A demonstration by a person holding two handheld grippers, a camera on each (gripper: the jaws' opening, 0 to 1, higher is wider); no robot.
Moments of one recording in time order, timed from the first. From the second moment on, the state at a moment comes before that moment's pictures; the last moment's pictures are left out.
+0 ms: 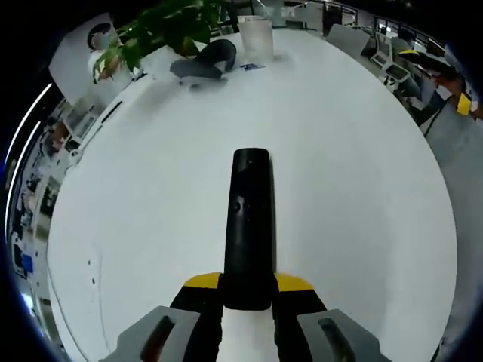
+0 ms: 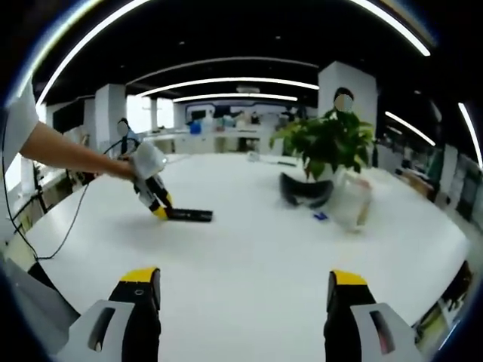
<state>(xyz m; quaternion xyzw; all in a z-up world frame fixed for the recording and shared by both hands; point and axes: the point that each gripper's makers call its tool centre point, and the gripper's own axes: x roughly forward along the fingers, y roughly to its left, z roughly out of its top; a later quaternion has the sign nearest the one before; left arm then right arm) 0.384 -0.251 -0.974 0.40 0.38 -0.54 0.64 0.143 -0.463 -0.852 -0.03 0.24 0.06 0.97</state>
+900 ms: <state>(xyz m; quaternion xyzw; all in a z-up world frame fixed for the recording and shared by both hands) 0.348 -0.237 -0.960 0.13 0.45 -0.43 0.78 0.143 -0.462 -0.846 -0.03 0.22 0.06 0.97</state>
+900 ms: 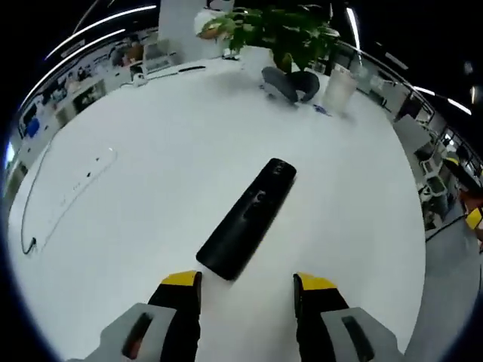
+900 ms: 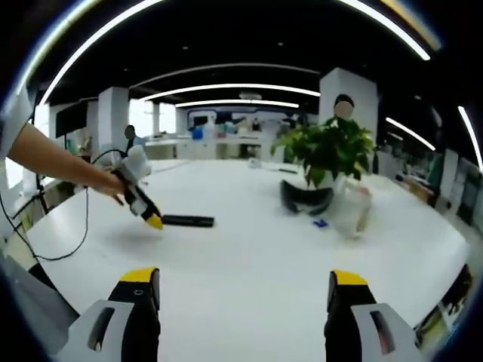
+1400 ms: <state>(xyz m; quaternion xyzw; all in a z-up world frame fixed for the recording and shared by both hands) 0.270 -0.224 -0.921 0.07 0.37 -0.43 0.82 0.142 -0.457 -0.844 -0.04 0.21 0.07 0.97</state>
